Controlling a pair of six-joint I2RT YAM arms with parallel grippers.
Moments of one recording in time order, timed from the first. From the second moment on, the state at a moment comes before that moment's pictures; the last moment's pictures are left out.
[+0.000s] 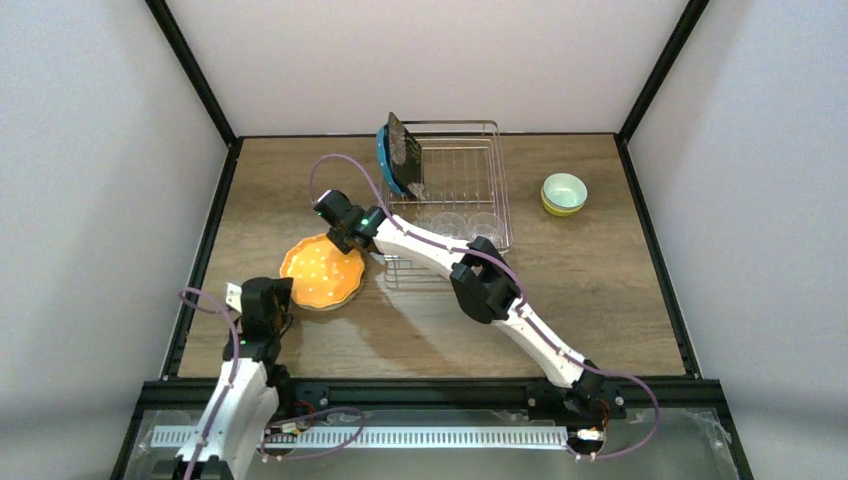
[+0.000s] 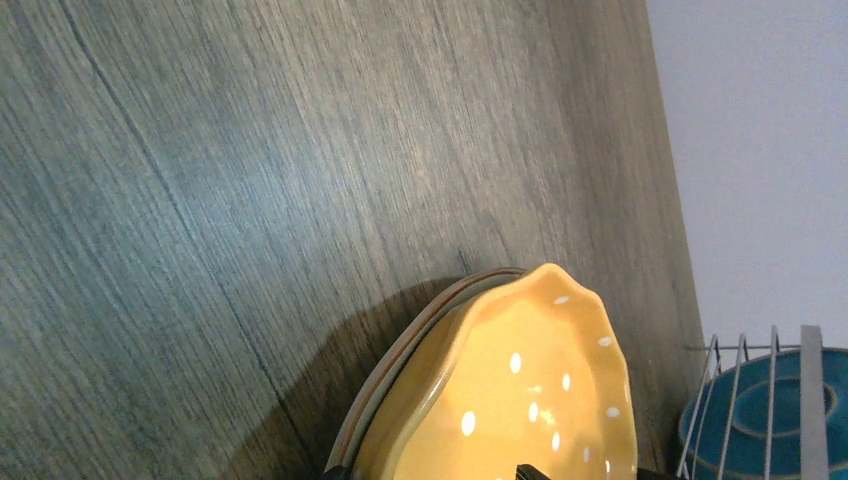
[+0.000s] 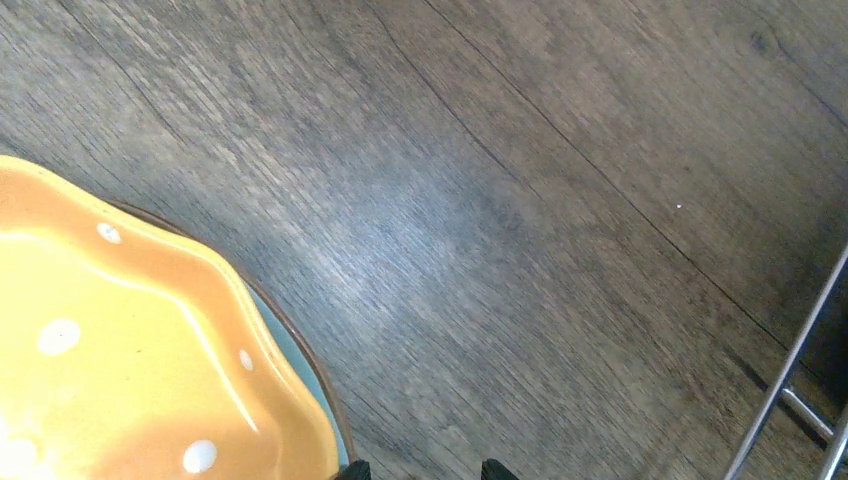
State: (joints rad) left arm -0.02 0.62 0.13 -0.12 -0.20 -1.24; right arm 0.99 2.54 2.28 -0.62 0.31 0.03
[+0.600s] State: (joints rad) left arm -0.02 0.40 0.09 -0.27 -0.15 -1.25; right arm 0.99 2.55 2.28 -0.62 0.28 0.03
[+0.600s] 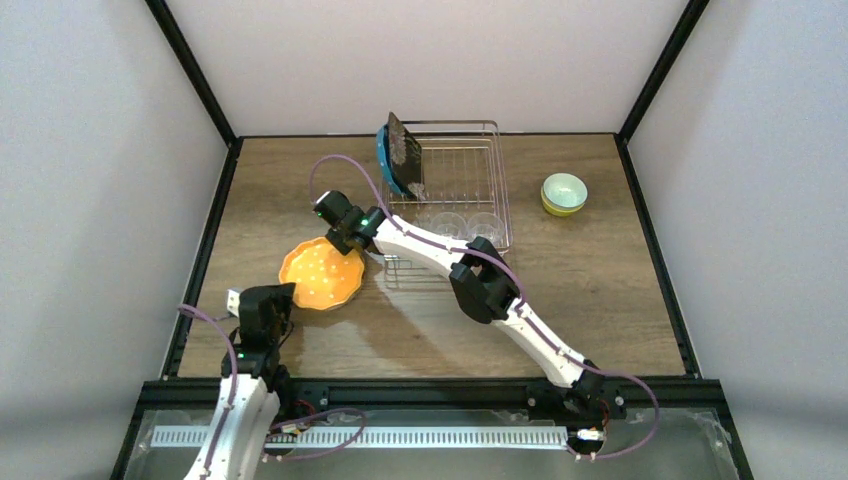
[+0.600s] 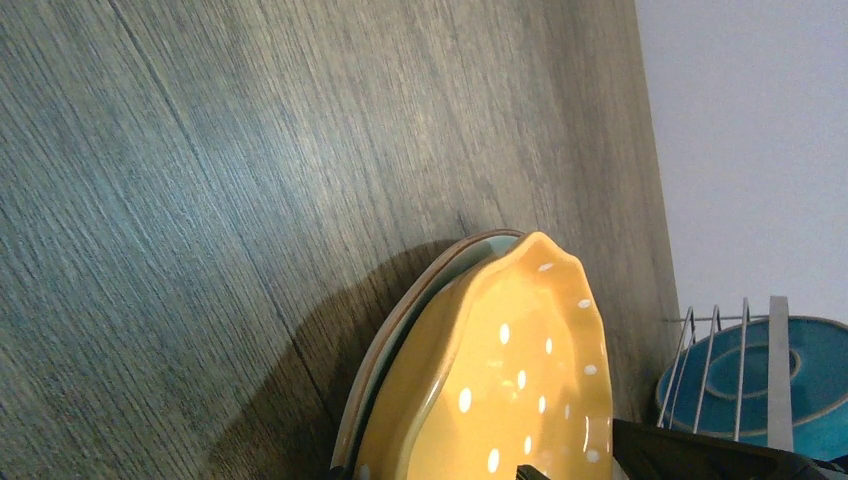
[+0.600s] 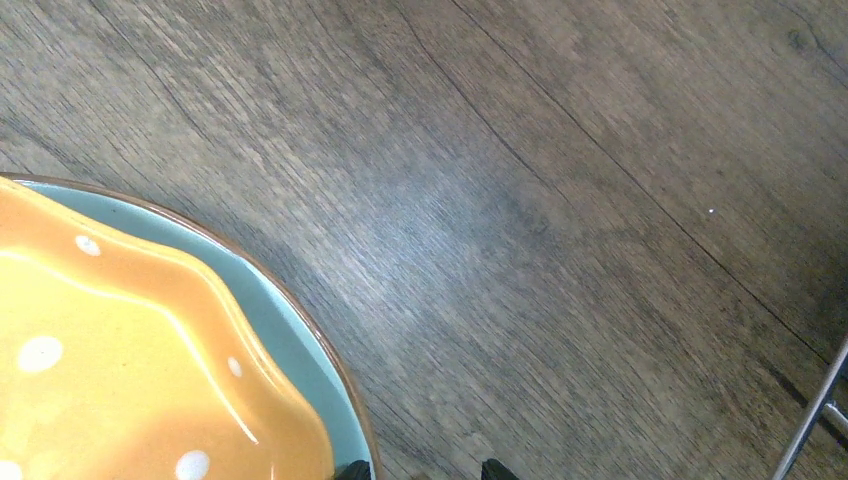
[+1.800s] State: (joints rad) left arm -0.02 0.48 0.11 -0.23 -0.05 -1.25; right arm 1.03 2.55 2.28 -0.62 0.25 0.03
